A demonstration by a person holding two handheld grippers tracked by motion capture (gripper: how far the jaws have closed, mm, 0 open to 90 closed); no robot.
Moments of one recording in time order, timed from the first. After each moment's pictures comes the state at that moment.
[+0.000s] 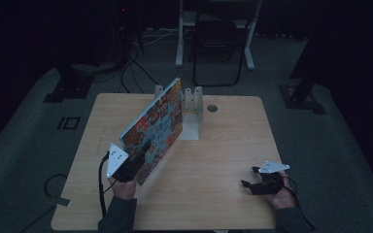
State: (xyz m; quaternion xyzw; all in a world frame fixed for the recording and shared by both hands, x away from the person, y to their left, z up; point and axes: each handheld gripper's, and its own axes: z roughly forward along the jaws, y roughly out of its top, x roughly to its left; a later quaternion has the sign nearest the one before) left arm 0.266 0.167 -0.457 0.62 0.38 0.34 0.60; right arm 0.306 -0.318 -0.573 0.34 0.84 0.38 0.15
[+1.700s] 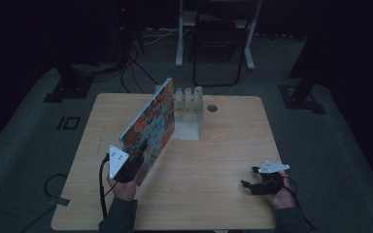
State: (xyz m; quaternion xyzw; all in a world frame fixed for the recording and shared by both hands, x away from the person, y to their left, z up) left arm 0.264 0.167 -0.462 0.61 0.41 0.37 0.57; right arm 0.306 -0.318 -0.573 0.34 0.85 0.38 0.15
